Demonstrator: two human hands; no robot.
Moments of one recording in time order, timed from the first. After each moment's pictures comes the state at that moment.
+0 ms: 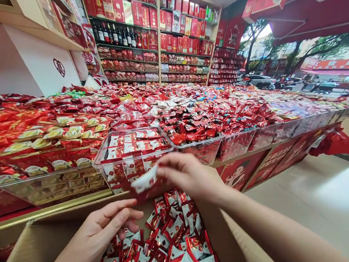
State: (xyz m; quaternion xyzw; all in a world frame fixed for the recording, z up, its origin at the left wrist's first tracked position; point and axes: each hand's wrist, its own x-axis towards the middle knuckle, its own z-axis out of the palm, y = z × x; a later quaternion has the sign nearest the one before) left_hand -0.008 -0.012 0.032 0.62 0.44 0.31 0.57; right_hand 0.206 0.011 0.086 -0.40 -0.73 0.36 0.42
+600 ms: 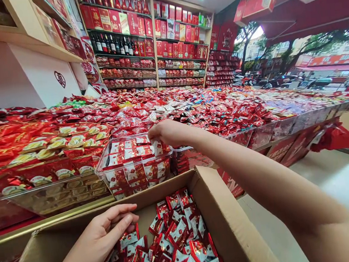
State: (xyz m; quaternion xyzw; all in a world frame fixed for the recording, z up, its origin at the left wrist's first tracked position) left_hand -0.021 -0.004 0.021 0.68 0.48 0.29 0.47; right_hand 0.210 0.103 0.154 -0.38 -0.92 -0.02 0.11
